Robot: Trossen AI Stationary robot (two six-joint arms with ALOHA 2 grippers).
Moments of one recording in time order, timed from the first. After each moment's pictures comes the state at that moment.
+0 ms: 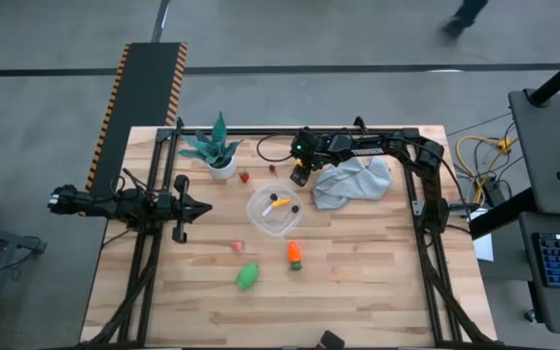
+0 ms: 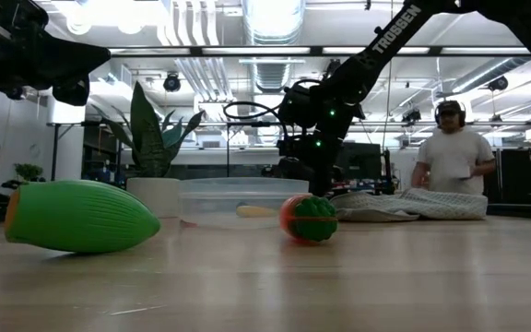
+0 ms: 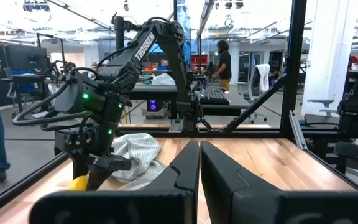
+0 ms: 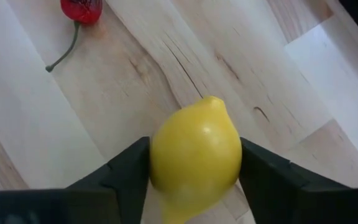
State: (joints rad) left arm -0.20 0.05 0.01 0.15 -0.24 0.03; right arm -0.45 2.02 1.30 -0.36 0.07 0.09
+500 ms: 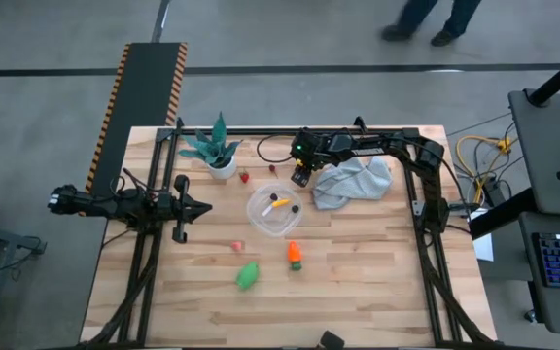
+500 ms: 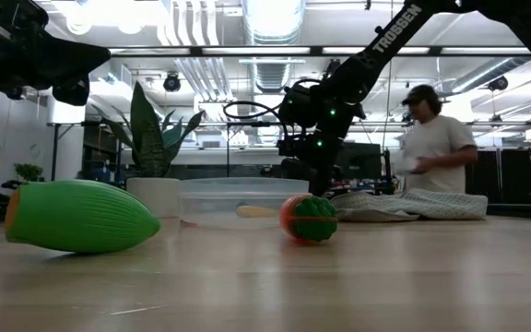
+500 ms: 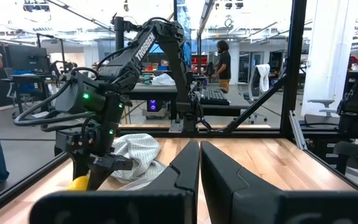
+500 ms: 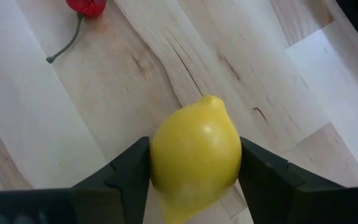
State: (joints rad) left arm -0.20 0.05 0.01 0.15 -0.24 0.03; right arm -0.45 2.02 1.30 -0.37 0.08 0.05
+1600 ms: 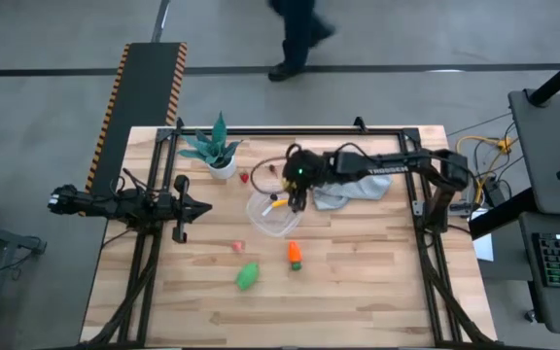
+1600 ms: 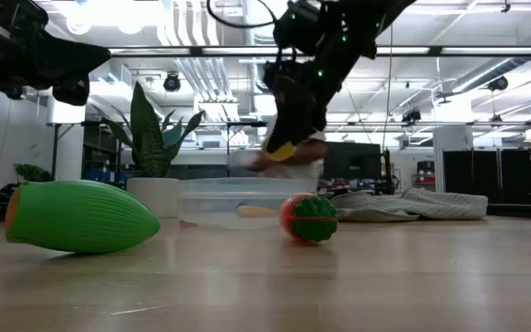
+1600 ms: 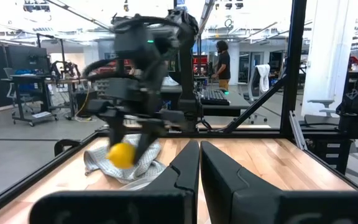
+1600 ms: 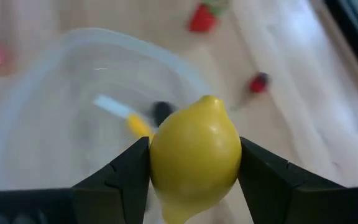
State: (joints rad) left arm -0.20 0.05 0.01 0.15 -0.24 0.03; right arm -0.19 1.80 1.30 -0.41 0.07 0.03
